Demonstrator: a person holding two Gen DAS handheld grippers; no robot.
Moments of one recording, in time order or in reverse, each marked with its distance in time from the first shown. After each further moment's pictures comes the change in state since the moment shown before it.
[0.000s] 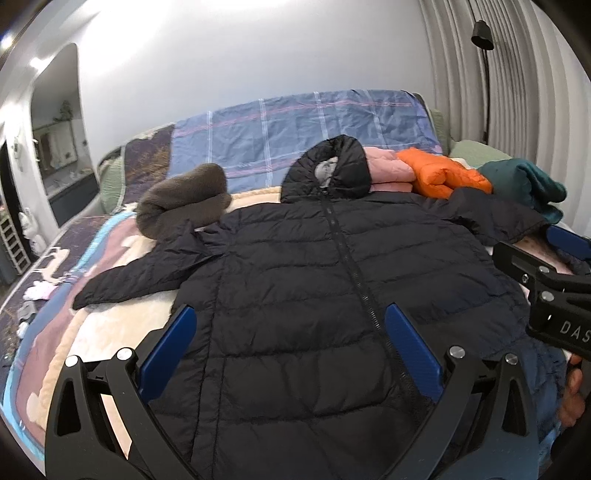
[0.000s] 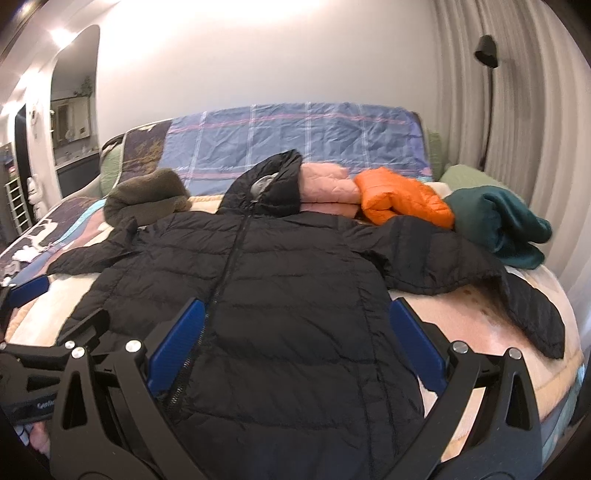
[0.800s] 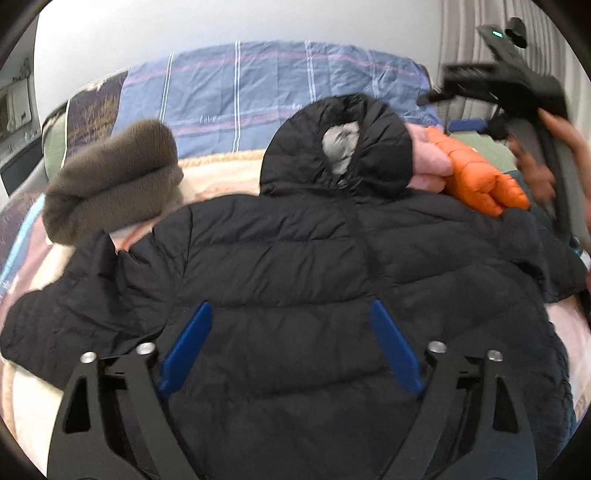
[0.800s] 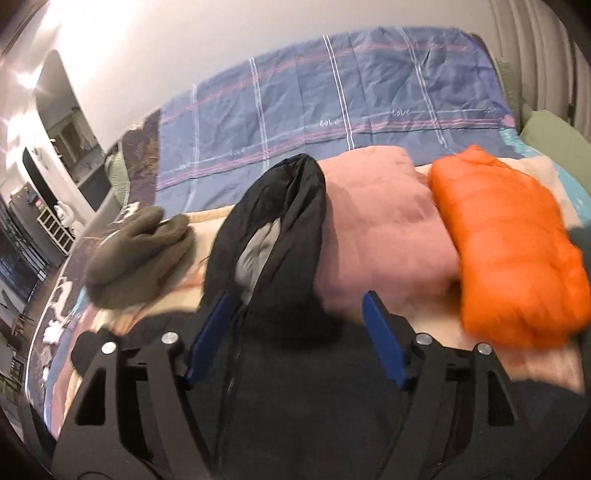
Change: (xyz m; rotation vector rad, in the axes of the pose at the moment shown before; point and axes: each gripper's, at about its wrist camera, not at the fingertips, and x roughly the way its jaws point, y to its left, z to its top) left arm 0.219 0.050 0.073 -0.063 0.199 -0.177; right arm 0.338 -0.034 0.229 0.184 0.295 0.228
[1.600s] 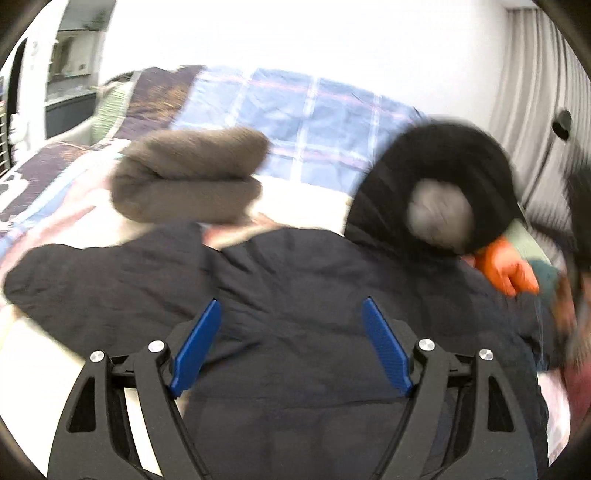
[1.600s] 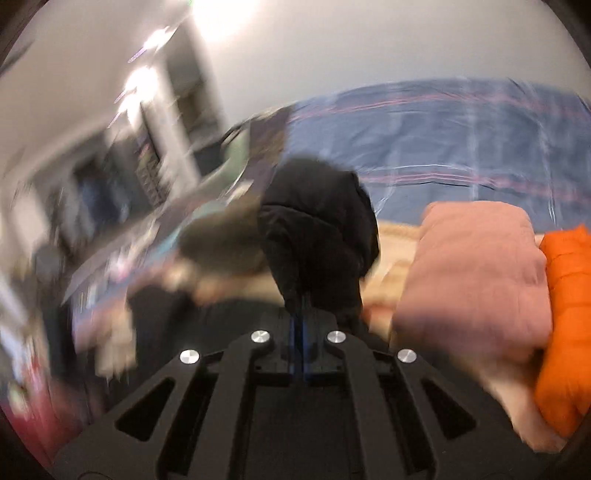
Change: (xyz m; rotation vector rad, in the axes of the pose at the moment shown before) left arm -0.058 0.088 -0.004 -0.270 -0.160 0.070; right arm -0.065 0.044 -0.093 -0.509 -0.050 0.367
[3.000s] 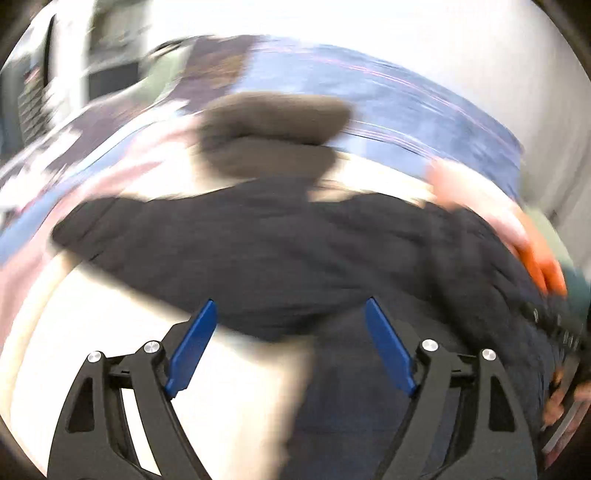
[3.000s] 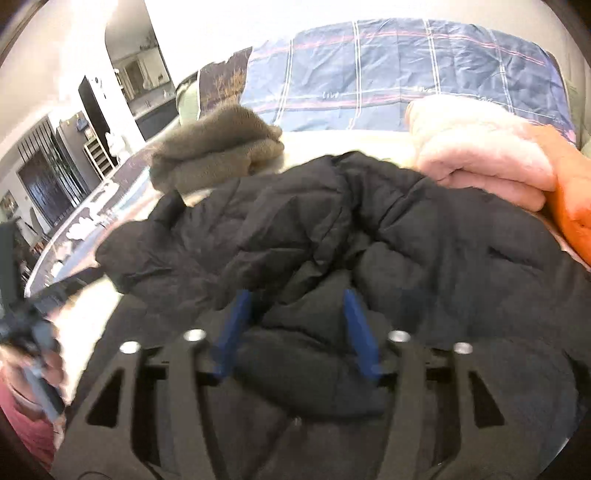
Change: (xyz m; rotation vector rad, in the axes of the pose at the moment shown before) left arm -0.021 0.093 -0.024 -0.151 0.137 0.158; right arm 0.091 0.072 -0.051 0.252 0.146 -0.190
